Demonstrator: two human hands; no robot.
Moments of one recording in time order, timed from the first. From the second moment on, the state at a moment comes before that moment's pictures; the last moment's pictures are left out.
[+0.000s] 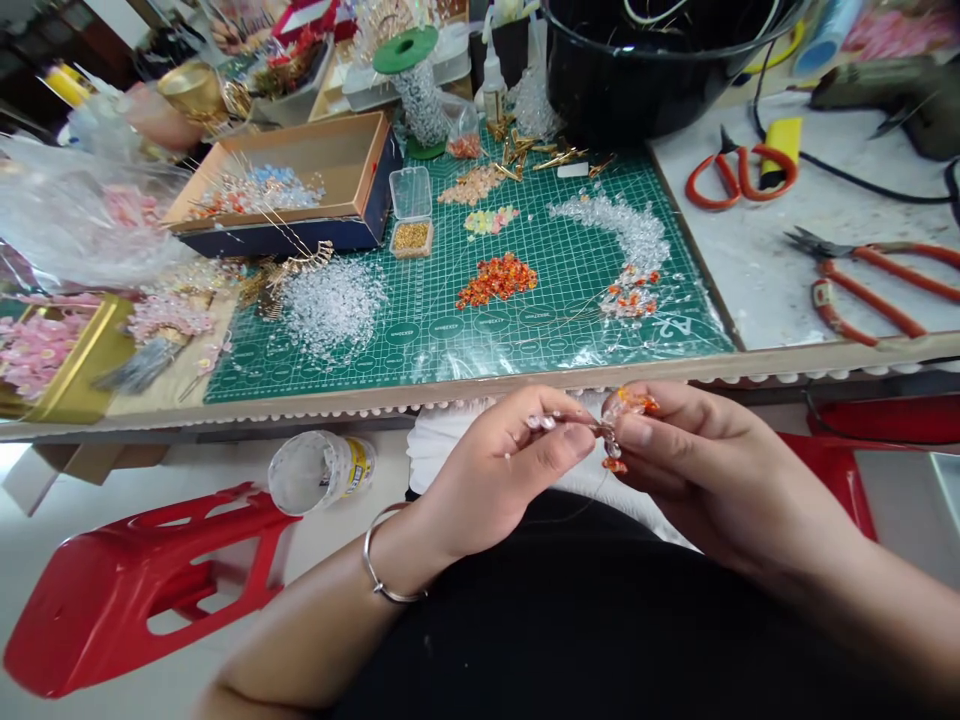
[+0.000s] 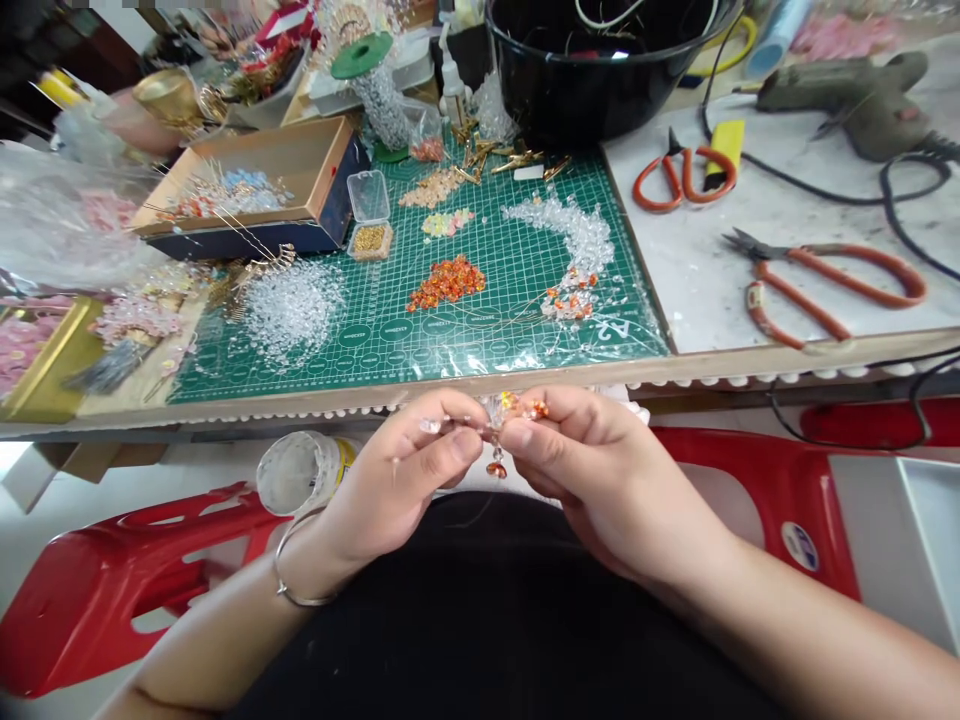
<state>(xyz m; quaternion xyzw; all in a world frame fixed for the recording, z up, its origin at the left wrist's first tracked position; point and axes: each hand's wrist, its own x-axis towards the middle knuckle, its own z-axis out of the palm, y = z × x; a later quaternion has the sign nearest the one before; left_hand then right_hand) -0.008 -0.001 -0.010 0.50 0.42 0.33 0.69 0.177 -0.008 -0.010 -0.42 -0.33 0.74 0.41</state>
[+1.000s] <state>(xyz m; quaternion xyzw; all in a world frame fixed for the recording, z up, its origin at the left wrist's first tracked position) -0.004 -0.003 -0.010 0.62 0.48 0.35 0.52 0.175 -0.010 -0.011 -0.48 -0.36 0.67 0.43</state>
